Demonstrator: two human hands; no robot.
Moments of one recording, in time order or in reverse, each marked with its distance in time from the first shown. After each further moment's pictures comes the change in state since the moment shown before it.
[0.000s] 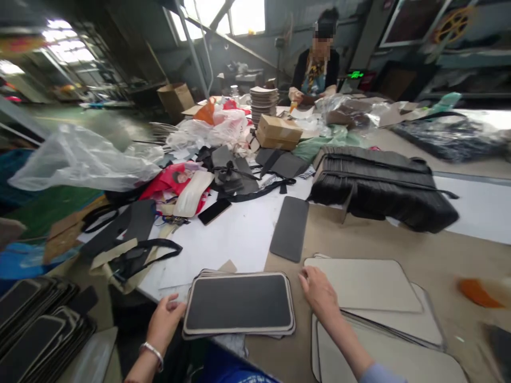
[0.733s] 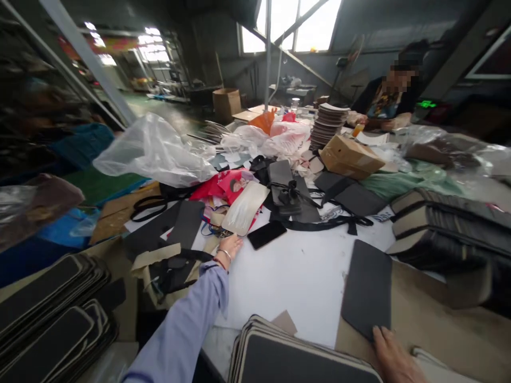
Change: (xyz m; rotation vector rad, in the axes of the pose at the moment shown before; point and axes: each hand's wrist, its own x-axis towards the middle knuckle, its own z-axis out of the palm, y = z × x) left_hand 0.244 0.126 0.037 -0.858 -0.209 -0.180; right_hand 0.073 0.036 0.073 -0.327 0.057 -0.226
